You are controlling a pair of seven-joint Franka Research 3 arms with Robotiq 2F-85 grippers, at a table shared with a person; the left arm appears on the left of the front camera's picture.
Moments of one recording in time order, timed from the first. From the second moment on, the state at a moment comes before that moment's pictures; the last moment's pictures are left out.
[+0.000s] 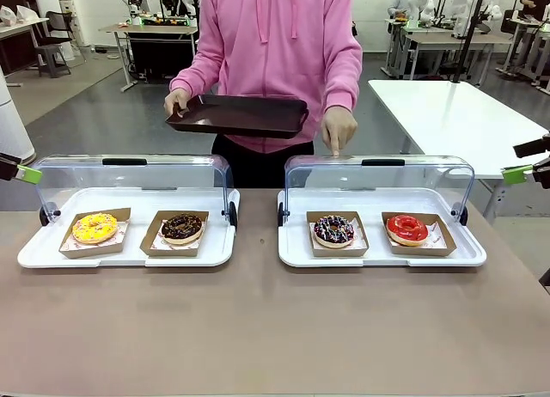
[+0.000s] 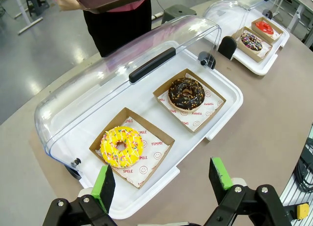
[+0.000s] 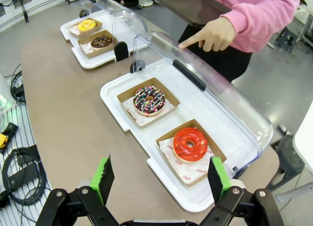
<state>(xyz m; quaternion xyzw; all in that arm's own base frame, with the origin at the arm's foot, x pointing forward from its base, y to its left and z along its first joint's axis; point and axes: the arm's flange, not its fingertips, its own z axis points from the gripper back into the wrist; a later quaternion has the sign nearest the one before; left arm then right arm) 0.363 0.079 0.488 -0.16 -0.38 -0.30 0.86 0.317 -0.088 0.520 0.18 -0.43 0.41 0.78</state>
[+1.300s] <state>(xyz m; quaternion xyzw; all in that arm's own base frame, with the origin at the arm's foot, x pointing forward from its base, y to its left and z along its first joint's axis) 0.363 0.079 0.488 -0.16 -0.38 -0.30 0.86 0.317 -0.083 0.521 0.17 -0.43 0.42 0.78</state>
